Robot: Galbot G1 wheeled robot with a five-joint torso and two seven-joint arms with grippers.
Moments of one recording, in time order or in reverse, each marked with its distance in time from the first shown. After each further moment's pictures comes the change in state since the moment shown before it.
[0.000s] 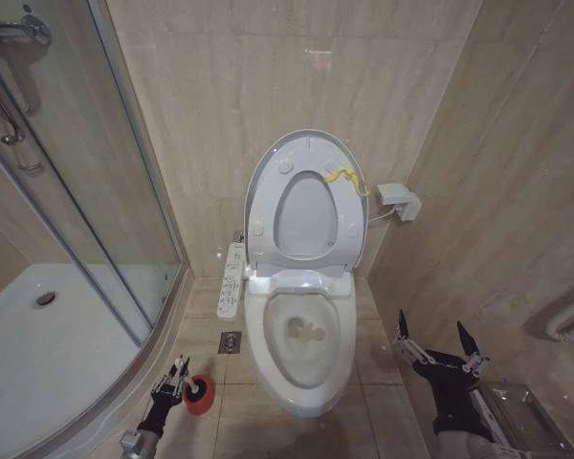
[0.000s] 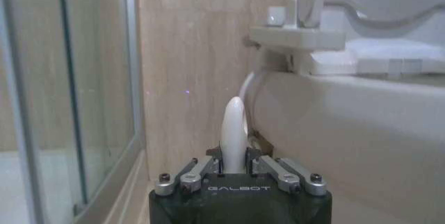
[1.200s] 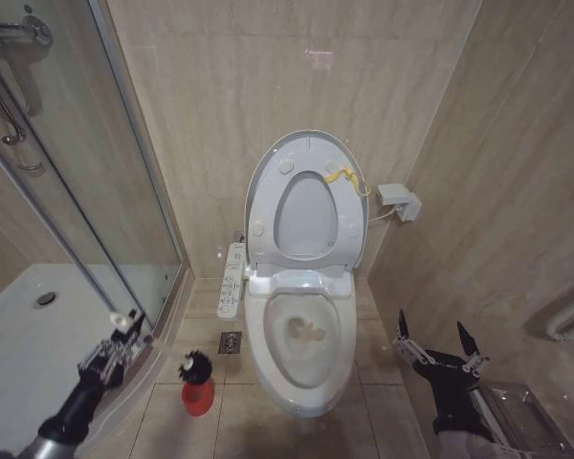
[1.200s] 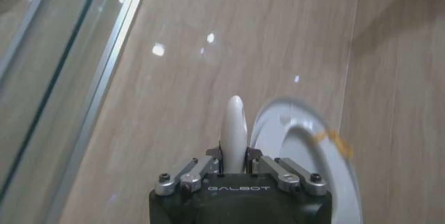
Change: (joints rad) left arm 0.511 0.190 -0.287 -1.075 -0.622 0.382 0.175; right arm 0.000 0.000 0.000 0.000 0.000 0.000 0.000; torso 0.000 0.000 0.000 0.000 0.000
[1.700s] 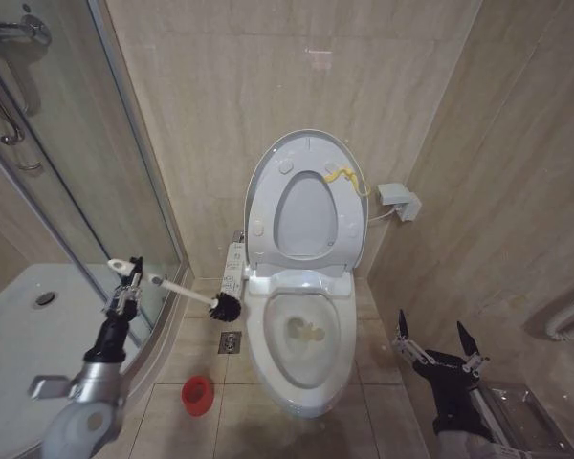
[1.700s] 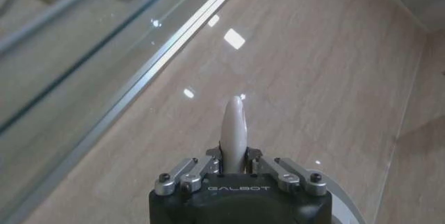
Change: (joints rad) left arm -0.341 -0.050 0.210 0.146 -0.205 0.009 -0.126; right arm 0.000 0.000 0.000 0.000 0.000 0.000 0.000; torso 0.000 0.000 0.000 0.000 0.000
